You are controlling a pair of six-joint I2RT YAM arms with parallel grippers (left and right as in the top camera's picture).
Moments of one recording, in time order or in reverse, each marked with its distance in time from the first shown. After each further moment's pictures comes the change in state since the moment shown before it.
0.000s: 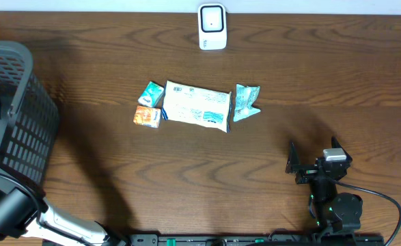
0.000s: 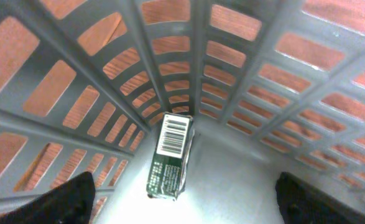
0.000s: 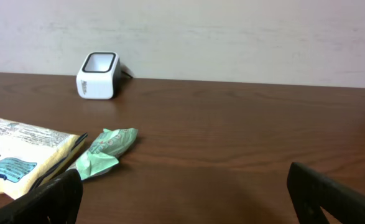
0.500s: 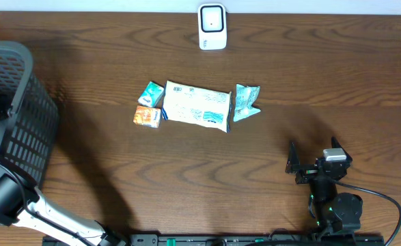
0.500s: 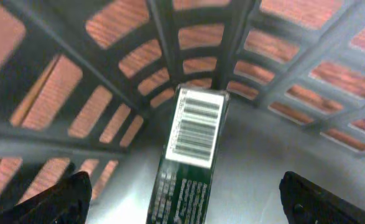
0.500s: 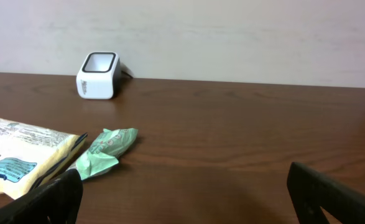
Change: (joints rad) left arm 0.000 0.135 -0.008 0.083 -0.045 0.013; right arm 0.000 0.000 0.000 0.000 0.000 0.000
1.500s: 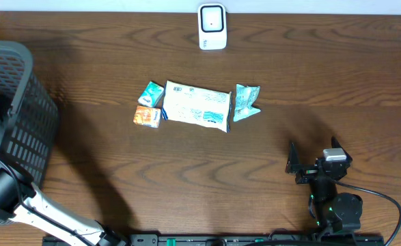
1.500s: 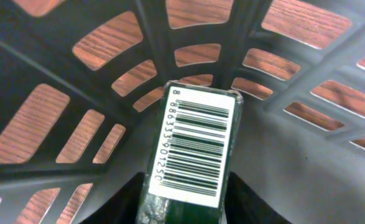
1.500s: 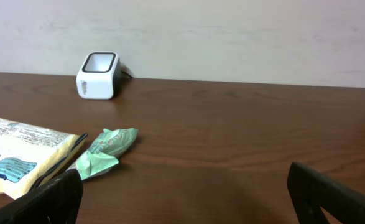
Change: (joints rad) left arm 0.000 0.070 -0.002 0.056 0.025 0.000; right arm 0.000 0.000 0.000 0.000 0.000 0.000
